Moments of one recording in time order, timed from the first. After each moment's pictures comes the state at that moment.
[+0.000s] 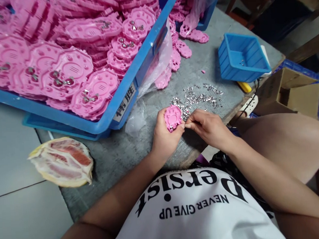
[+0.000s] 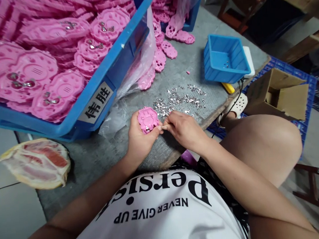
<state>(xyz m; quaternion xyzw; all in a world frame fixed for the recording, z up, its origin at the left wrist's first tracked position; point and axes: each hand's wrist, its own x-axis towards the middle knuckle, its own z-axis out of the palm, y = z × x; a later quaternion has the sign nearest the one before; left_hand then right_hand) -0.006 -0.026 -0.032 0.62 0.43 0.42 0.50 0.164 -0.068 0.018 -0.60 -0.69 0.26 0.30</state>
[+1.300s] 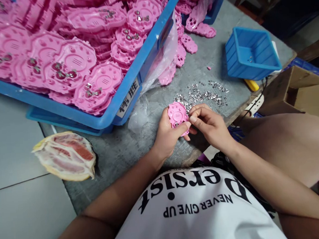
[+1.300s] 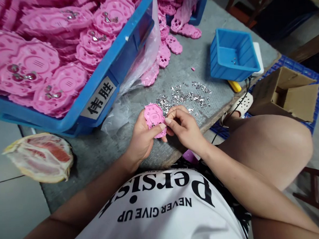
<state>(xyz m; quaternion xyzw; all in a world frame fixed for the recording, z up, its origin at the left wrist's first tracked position) -0.001 -0.024 -0.001 0.37 0.36 0.36 0.78 0.146 -0.070 0.005 -0.61 -0.51 0.36 0.48</state>
